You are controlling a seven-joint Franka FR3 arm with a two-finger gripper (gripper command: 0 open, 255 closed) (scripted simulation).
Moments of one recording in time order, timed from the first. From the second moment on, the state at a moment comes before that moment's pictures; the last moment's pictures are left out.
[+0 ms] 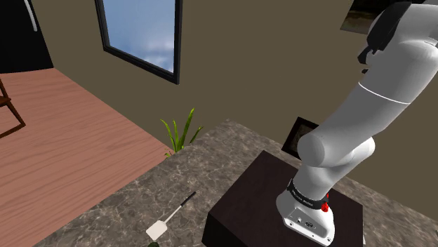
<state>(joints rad) -0.60 -0.09 -1.07 -2.01 -0.04 1.95 -1.83</state>
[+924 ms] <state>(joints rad) -0.61 0.05 -1.10 -2.13 0.10 2.13 -1.94</state>
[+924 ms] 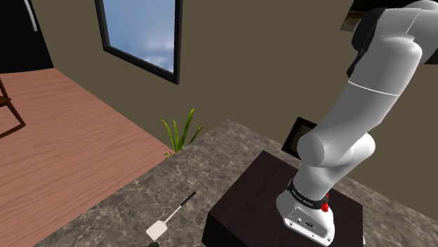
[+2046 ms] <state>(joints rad) -0.71 0.27 -1.00 -2.21 0.37 2.31 -2.13</state>
